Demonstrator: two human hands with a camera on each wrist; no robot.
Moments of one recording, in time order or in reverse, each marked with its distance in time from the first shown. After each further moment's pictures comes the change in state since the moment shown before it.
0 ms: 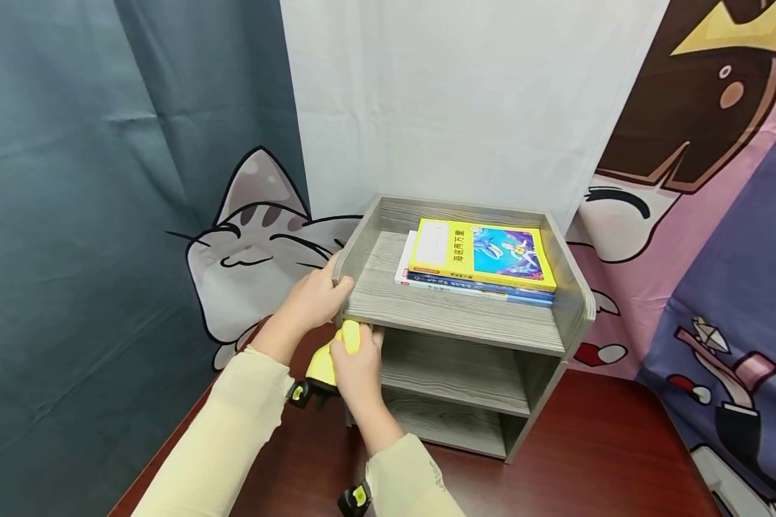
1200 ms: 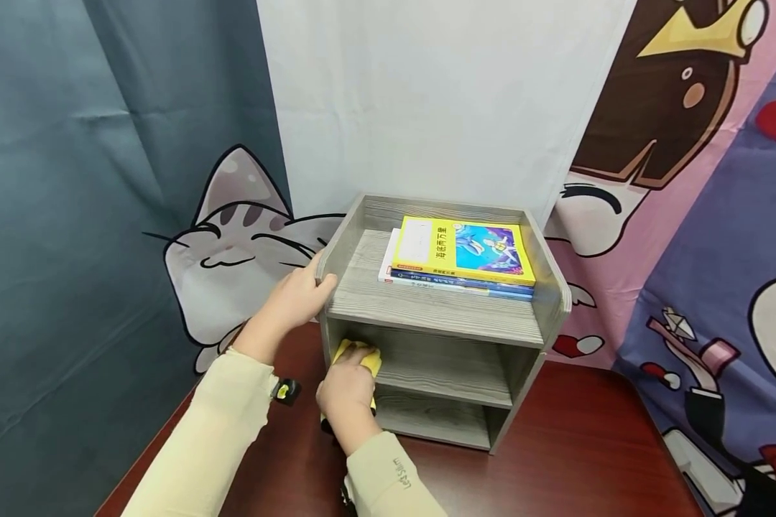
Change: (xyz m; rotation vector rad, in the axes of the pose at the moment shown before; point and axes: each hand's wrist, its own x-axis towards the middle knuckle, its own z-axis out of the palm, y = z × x) left_hand -0.001 -0.002 -0.004 -0.008 -0.020 -0.008; right_hand -0.010 0.042 0.012 -1.432 -0.190 -0.154
